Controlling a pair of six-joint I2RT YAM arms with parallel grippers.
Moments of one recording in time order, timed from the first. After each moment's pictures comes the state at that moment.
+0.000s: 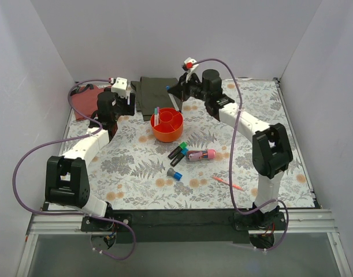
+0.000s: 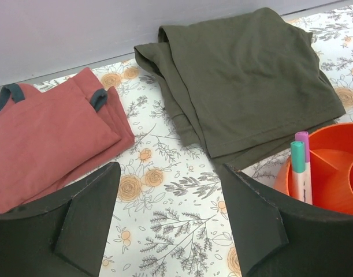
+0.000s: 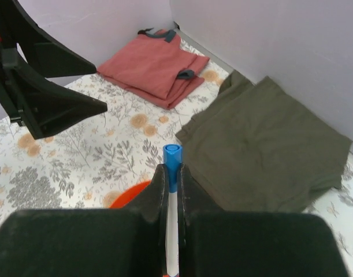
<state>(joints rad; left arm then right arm) -0.15 1.49 0.99 0.23 0.02 0.13 0.51 1.89 1.55 0.23 -0.53 0.10</state>
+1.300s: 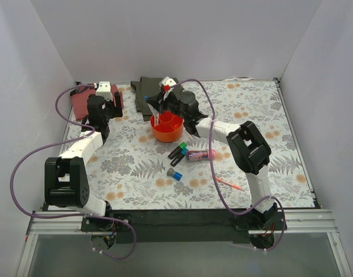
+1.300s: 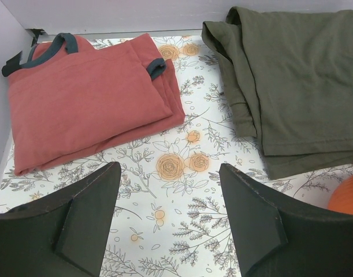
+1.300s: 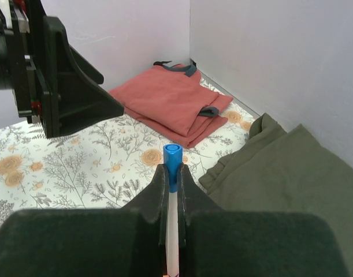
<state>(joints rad) -0.02 1.49 0.92 0.28 -0.07 0.04 0.72 2.09 1.48 0.72 -0.34 0.05</state>
